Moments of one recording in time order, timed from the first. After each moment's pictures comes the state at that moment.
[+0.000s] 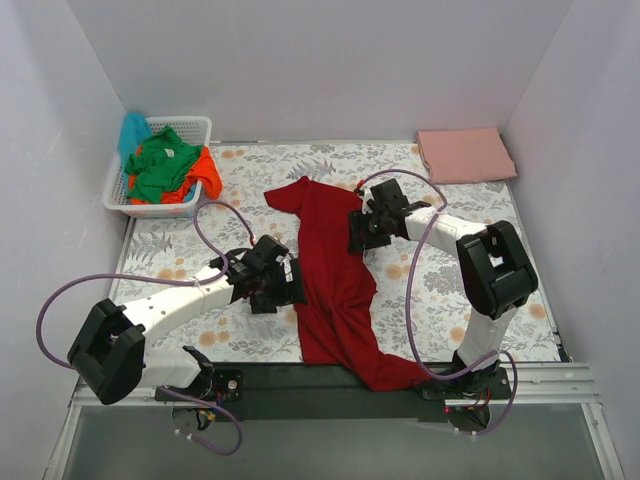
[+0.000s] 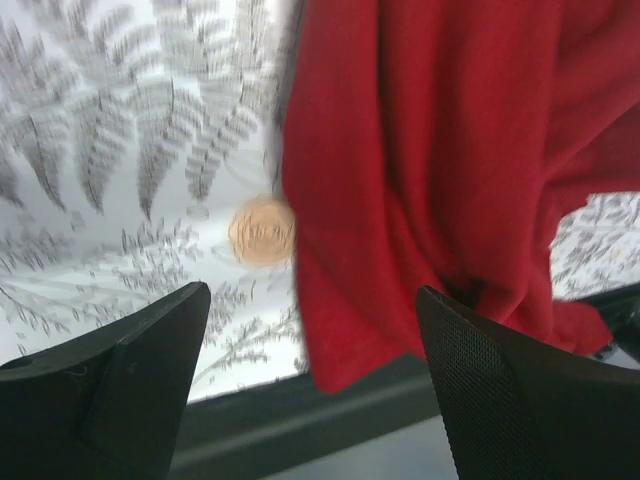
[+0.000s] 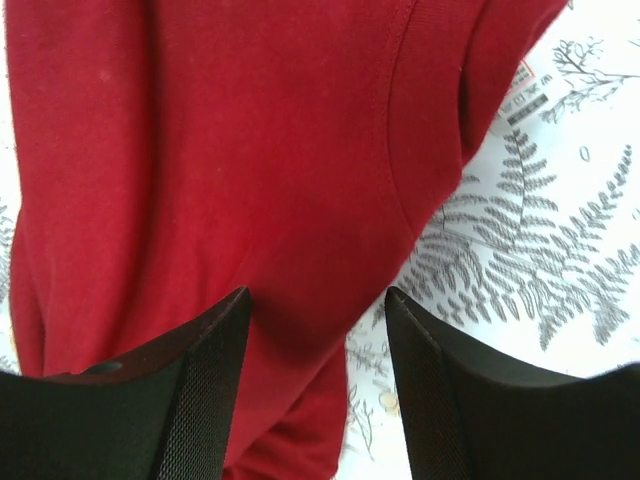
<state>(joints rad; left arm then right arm) -0.72 1.28 0.77 -0.58 0.04 -0.87 0.49 1.80 1.14 -0.32 -0.29 0.21</state>
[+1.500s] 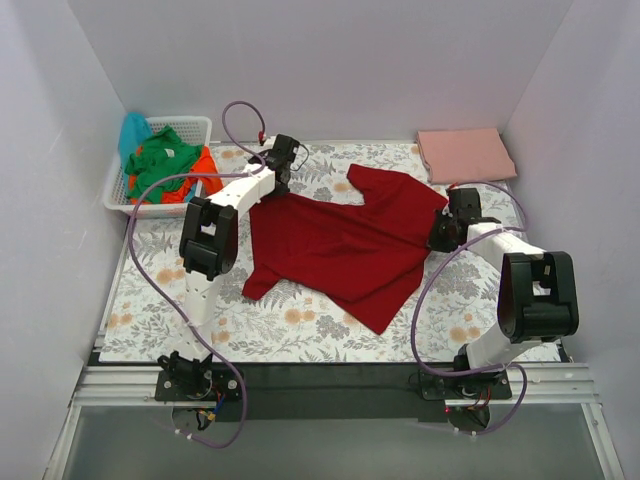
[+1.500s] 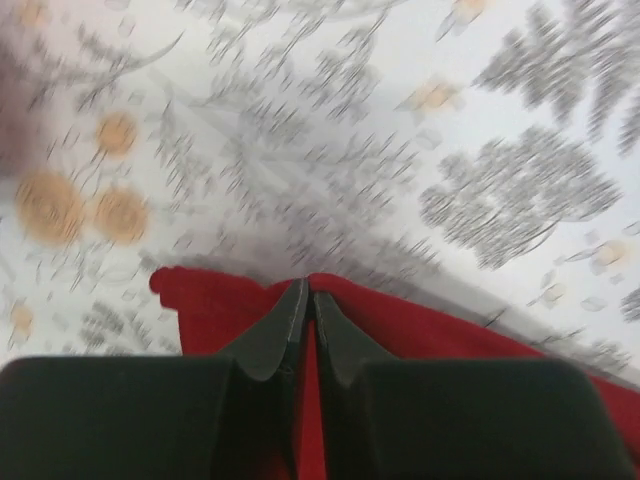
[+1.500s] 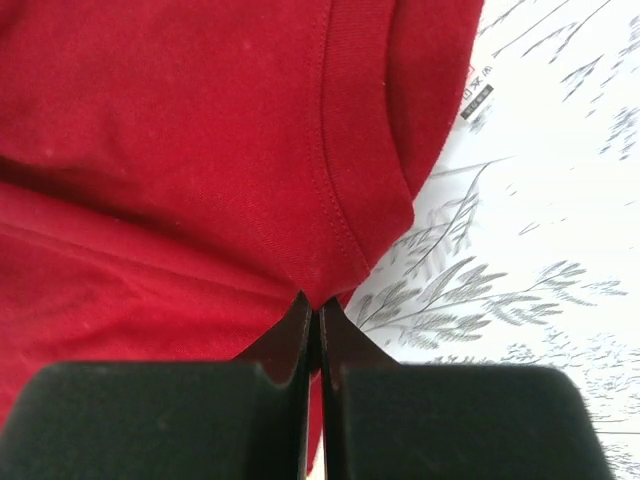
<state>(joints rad) -0.38 2.27 1.88 -0.65 -0.49 -0.43 0.07 1.56 0.86 -0.28 -0.11 0.34</state>
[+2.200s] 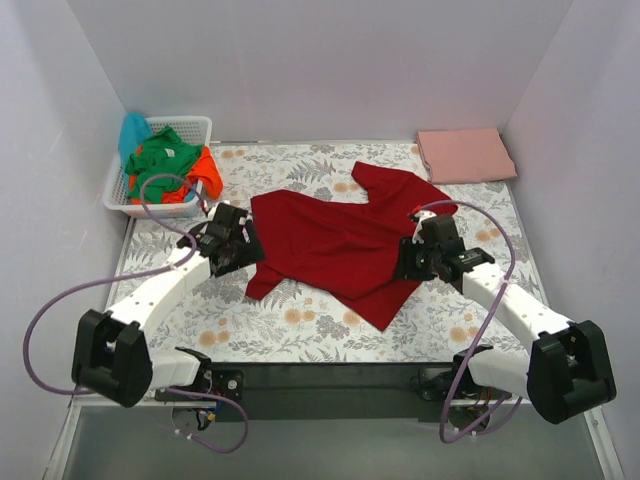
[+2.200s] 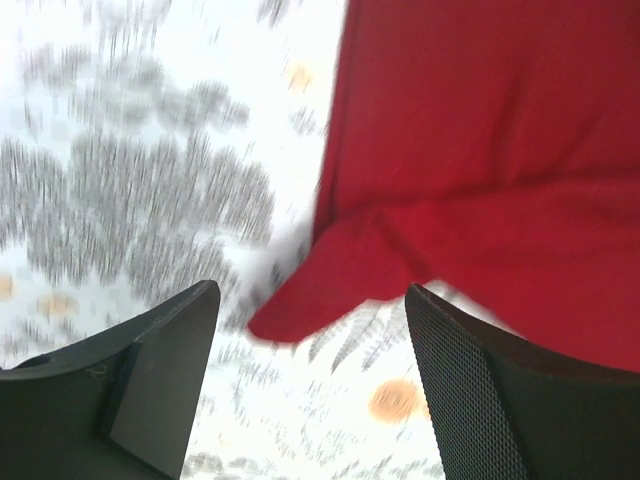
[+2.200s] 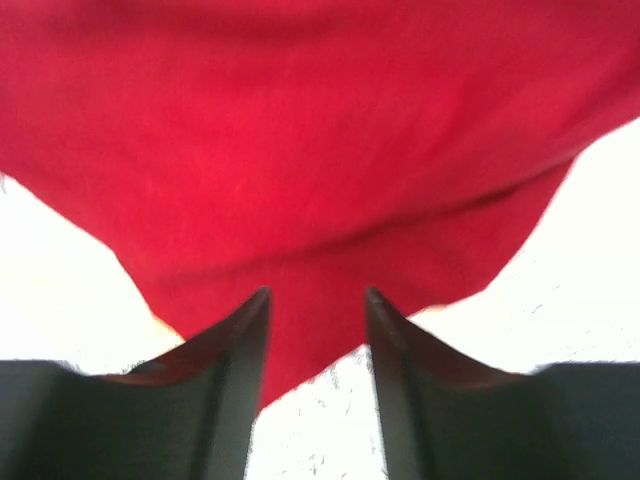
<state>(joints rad) -0.39 1.34 0.96 -0.62 -0.25 -0.66 0.35 1.18 0.72 -0.41 -0.14 0.30</state>
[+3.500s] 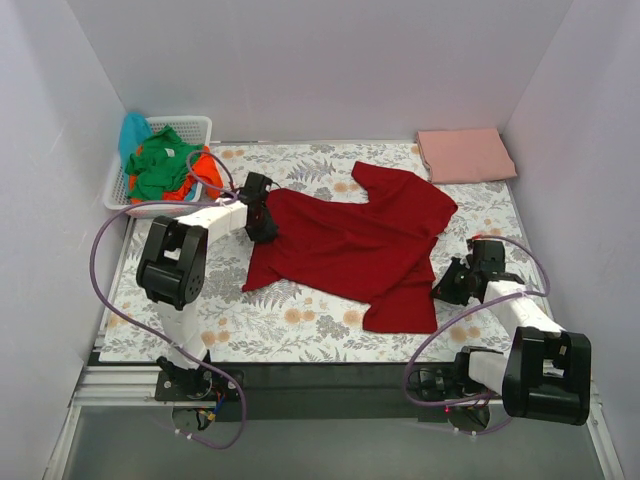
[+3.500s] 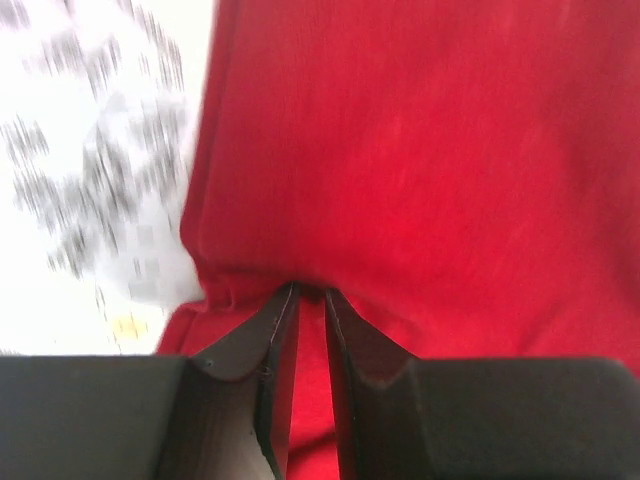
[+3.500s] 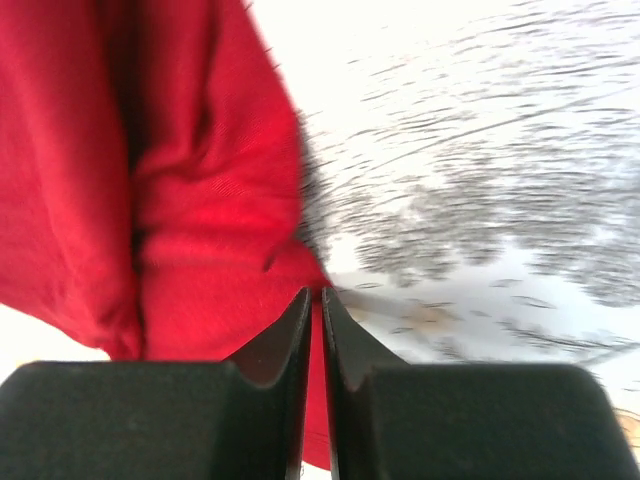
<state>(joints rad) -0.35 1.89 1.22 -0.46 -0.12 -0.72 -0.05 1.14 0.45 -0.38 -0.29 0.42</state>
